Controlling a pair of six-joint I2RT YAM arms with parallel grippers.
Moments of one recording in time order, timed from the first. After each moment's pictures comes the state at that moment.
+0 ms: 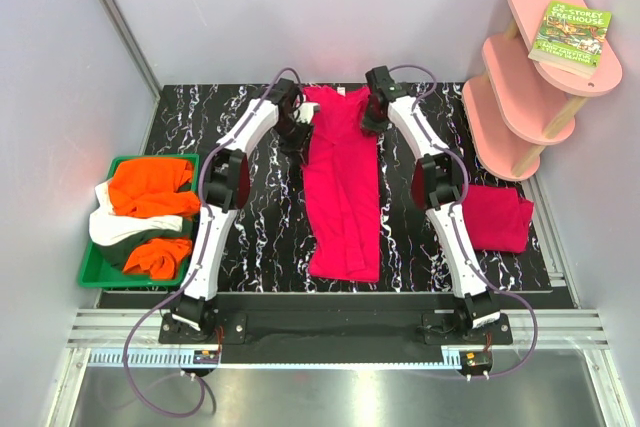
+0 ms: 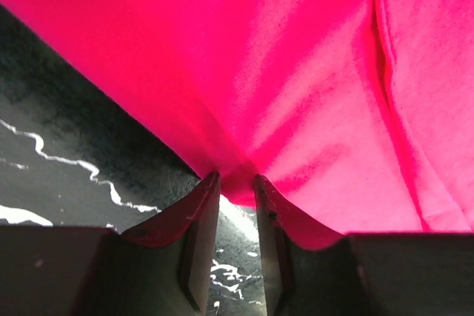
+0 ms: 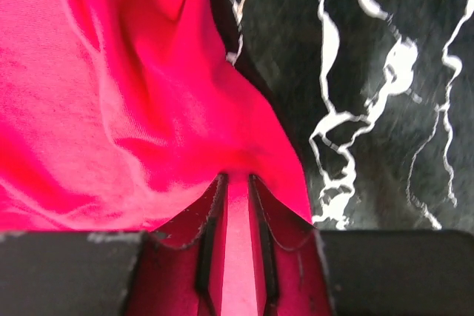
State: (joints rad) left arm -0.32 2.57 2.37 -1.14 0.39 0.06; right arm 0.32 2.76 2.70 -0.99 0.06 0.63
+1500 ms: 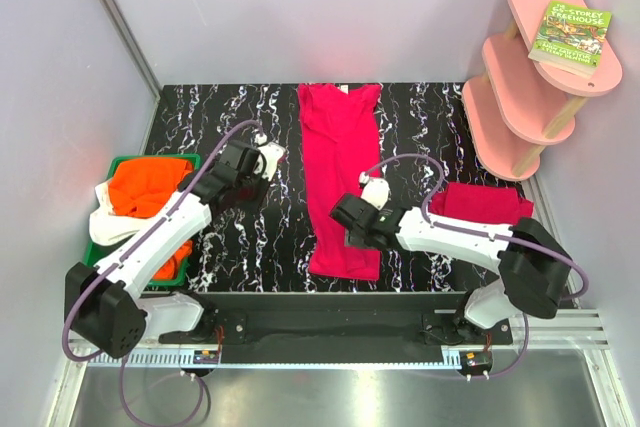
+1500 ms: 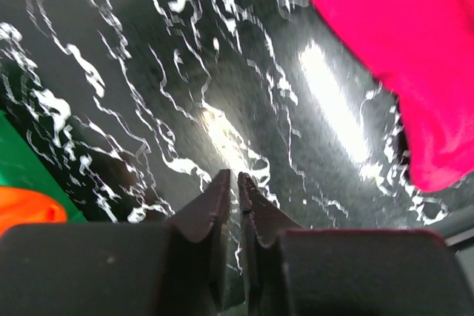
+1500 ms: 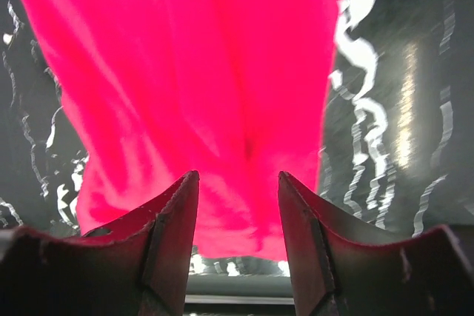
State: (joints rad) left arm -0.49 1.22 1.02 -0.74 -0.02 0.06; right arm 0.99 1.48 0.97 -0.64 0.44 0.98
